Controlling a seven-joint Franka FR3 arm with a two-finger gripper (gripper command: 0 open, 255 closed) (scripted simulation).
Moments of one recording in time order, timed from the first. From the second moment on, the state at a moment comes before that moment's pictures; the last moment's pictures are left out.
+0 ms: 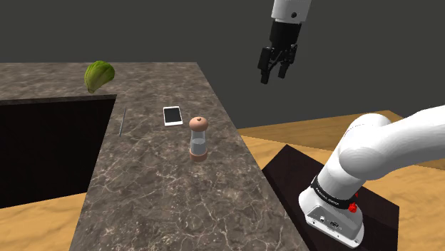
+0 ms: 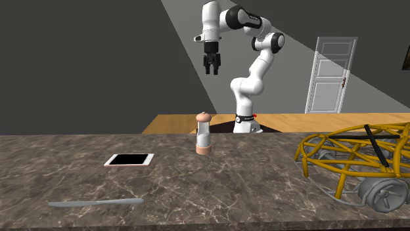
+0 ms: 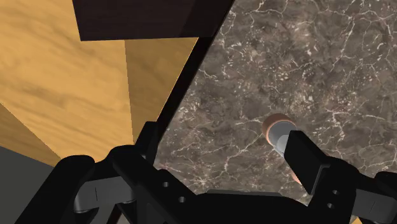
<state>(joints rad) 0.01 -0.78 0.07 -2.38 0.05 1.57 0.17</state>
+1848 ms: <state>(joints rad) 0.07 -0.12 0.33 -2.25 0.05 2.20 0.43</state>
